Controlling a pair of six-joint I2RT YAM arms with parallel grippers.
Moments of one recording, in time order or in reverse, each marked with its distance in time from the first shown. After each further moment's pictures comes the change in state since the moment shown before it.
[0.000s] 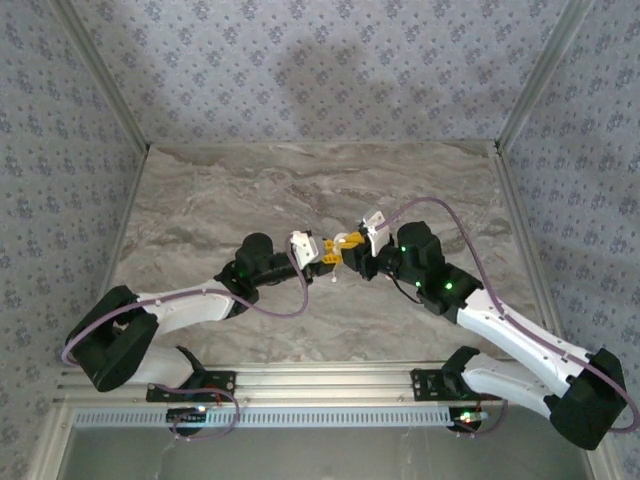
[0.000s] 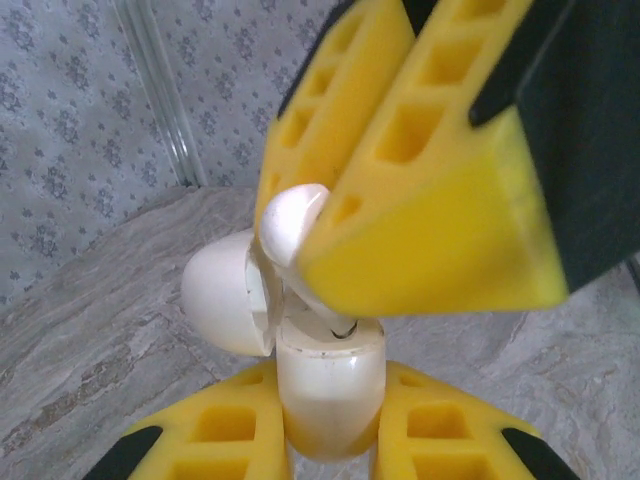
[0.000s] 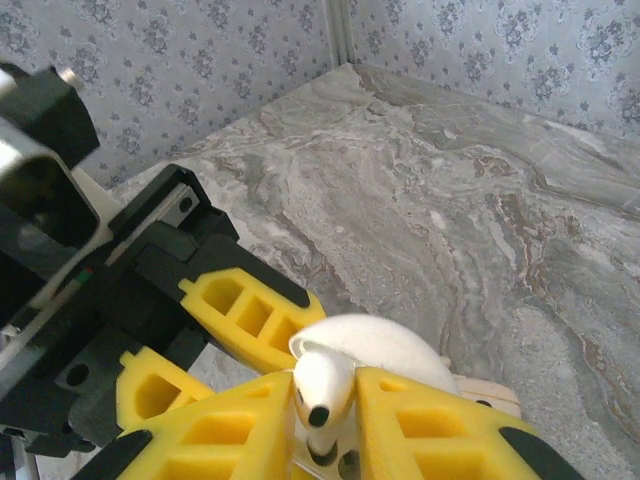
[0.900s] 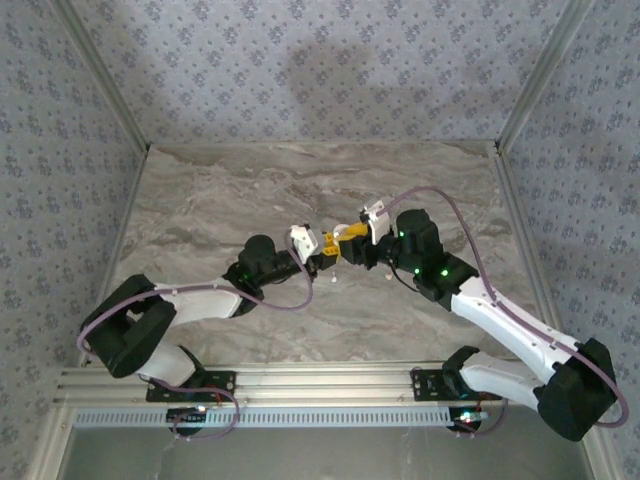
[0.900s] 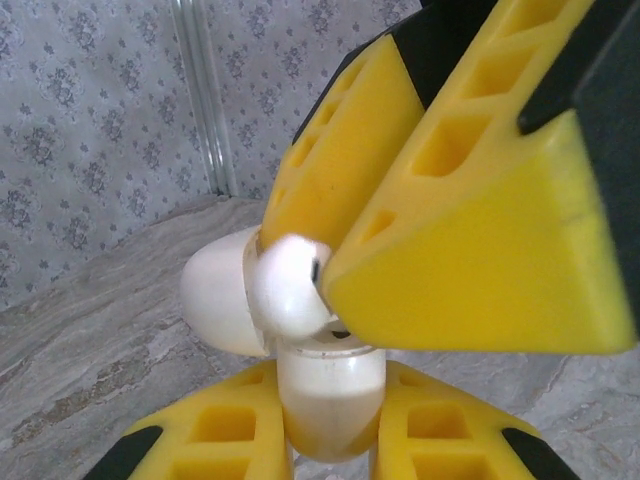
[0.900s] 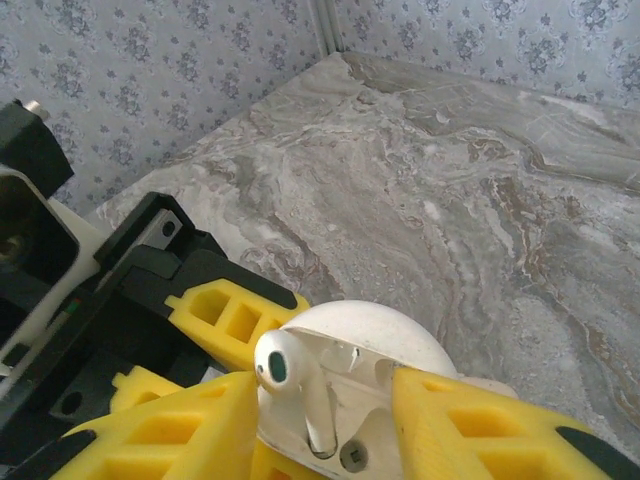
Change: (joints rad) left arm 0.000 0.106 -0.005 0.173 -0.072 -0.102; right arm -0.085 0.082 0.053 0.000 -0.084 0.050
